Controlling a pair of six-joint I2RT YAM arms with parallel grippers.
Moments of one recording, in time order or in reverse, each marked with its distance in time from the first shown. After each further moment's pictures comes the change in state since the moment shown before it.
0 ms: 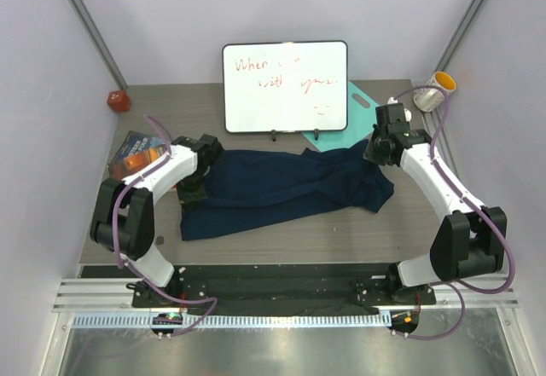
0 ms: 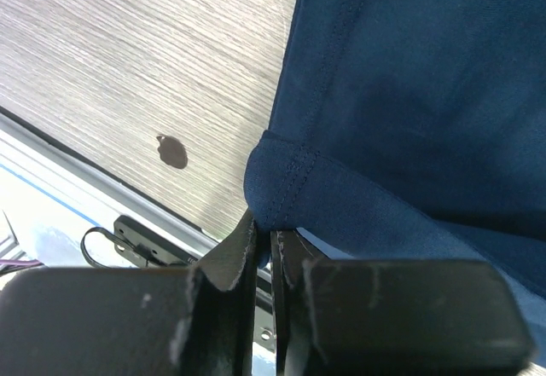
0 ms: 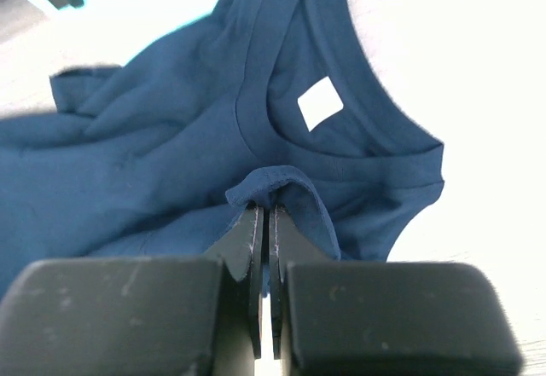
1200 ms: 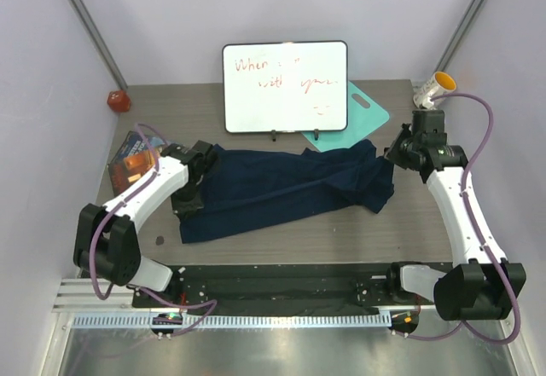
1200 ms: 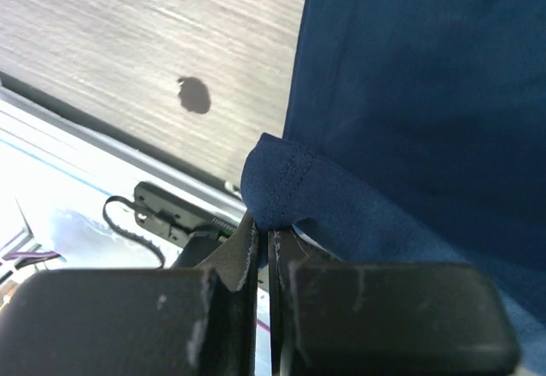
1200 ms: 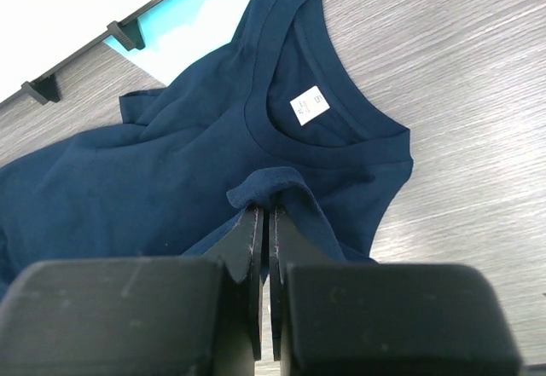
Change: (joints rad) left arm -0.047 -0.208 -0.058 -0.122 0.047 0.021; right arm -0.164 -0.257 -0.023 -0.058 -0.130 -0.011
